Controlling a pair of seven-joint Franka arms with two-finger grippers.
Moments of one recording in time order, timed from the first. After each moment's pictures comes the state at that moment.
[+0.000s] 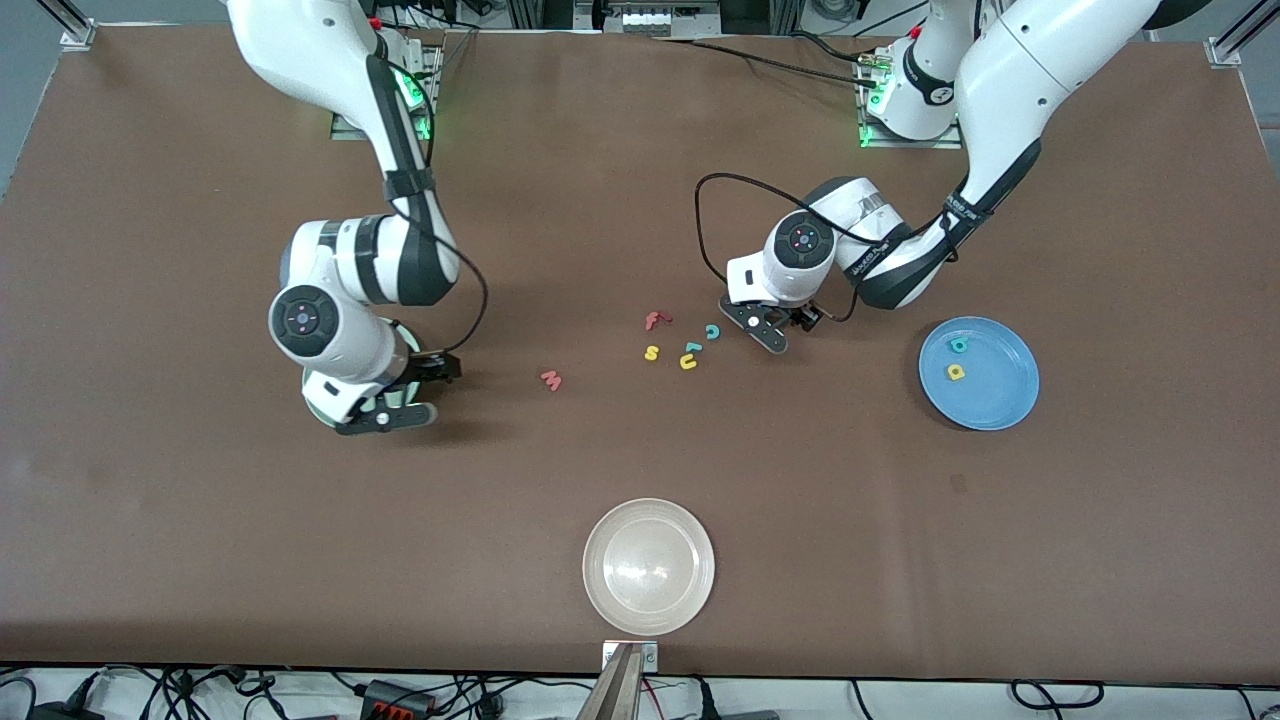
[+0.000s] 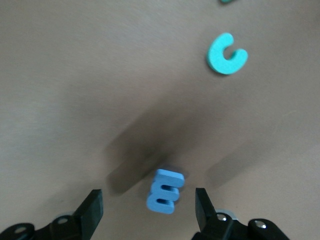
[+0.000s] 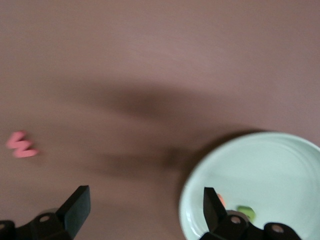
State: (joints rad) left arm 0.17 0.64 -0.77 -2.10 0.54 2.29 -0.25; right arm 0.85 0.60 -0.58 -1.72 0.39 2.12 -0.16
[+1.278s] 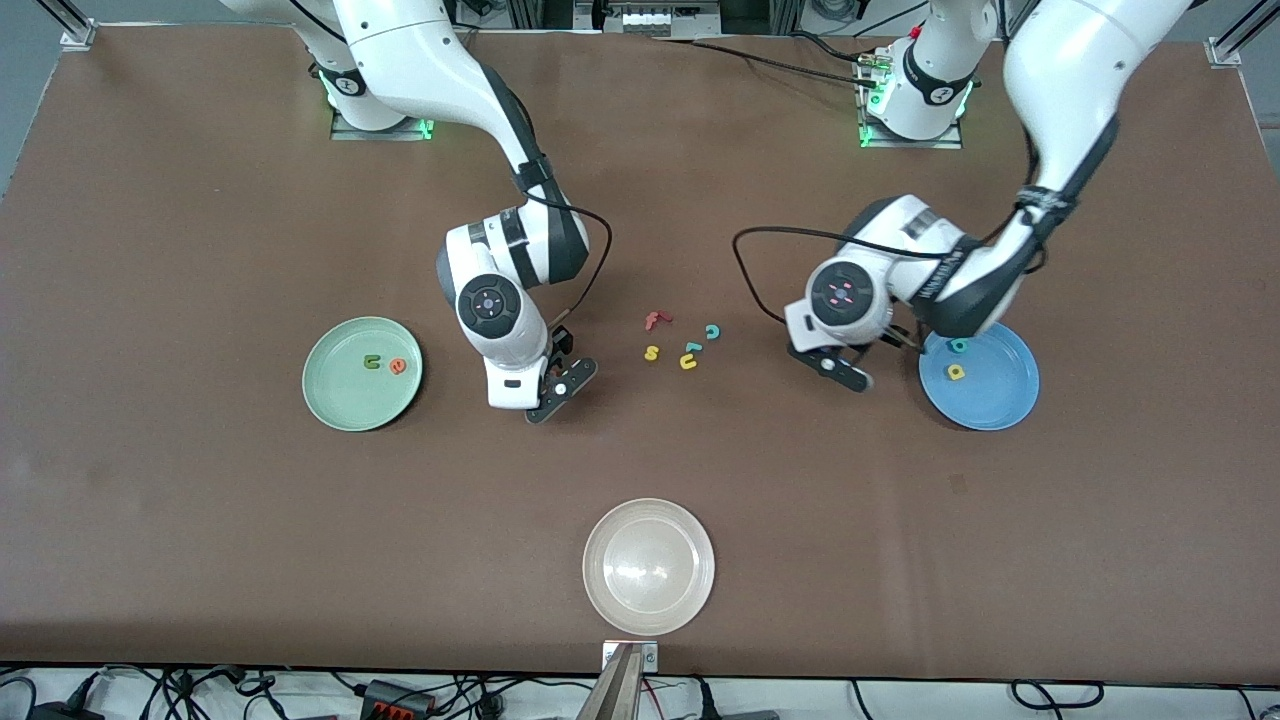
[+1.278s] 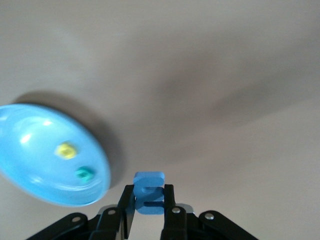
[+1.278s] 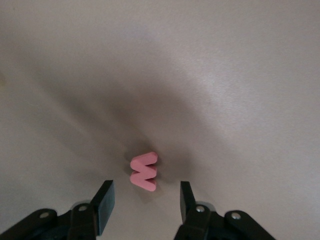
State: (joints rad) left arm 0.27 0.58 -0.75 -1.81 0.59 1.73 -0.20; right arm 0.91 0.77 -0.41 -1.60 0.39 2.22 -0.43
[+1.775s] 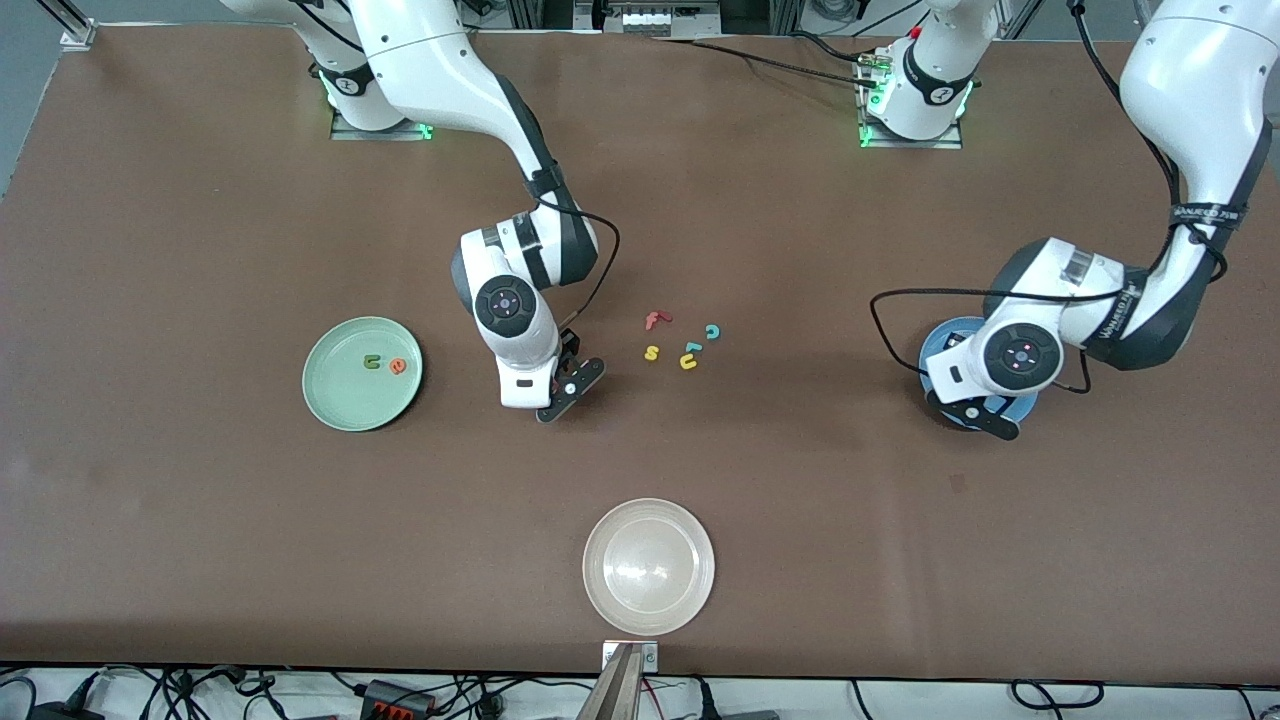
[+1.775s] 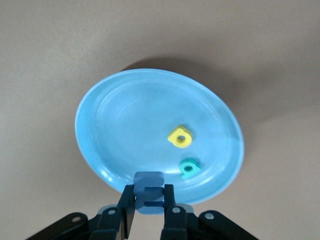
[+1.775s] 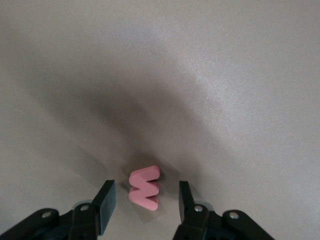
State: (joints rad) left arm 0.52 0.63 -0.72 -1.80 0.71 1.79 -0.06; right arm 0.93 0.81 -0.41 -1.60 0.39 2.28 -0.44
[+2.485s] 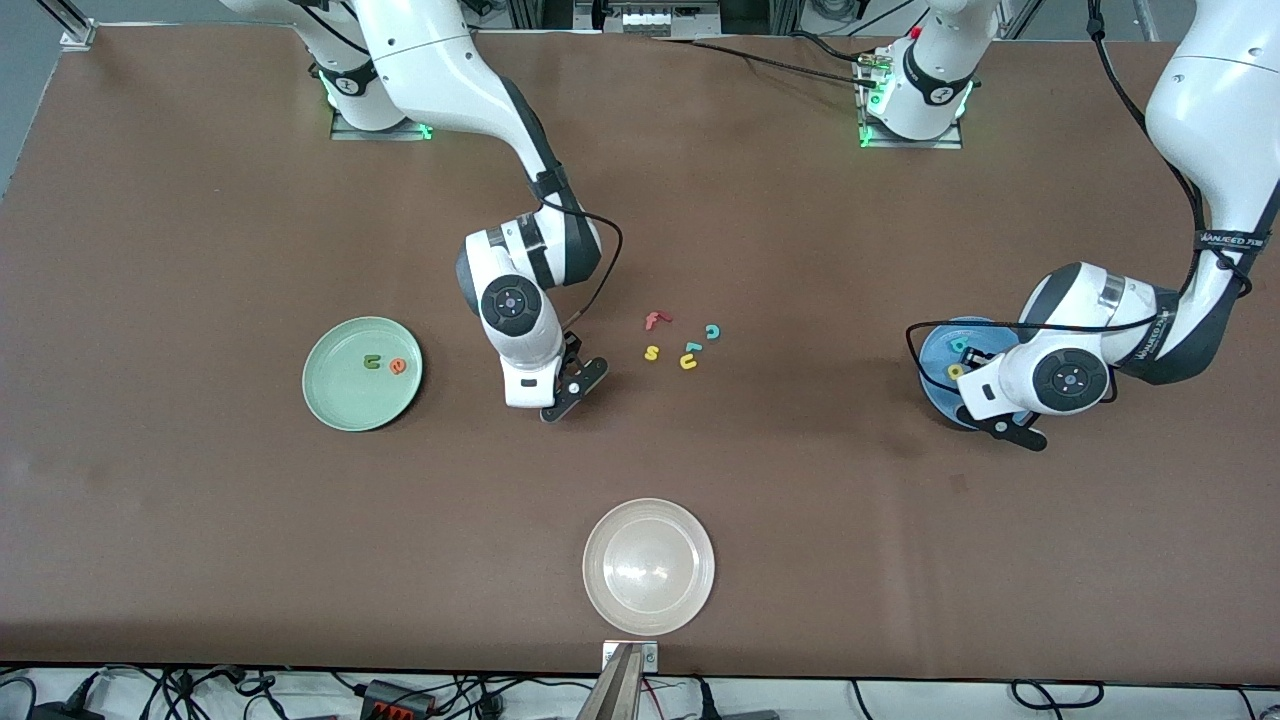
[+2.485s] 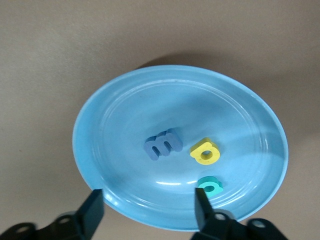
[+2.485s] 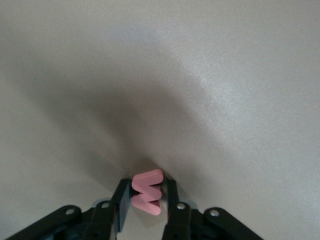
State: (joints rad) left arm 0.59 0.69 -0.71 -1.78 0.71 1.84 -0.05; right arm 0.93 0.82 -0.42 -1.59 0.39 2.29 -0.44
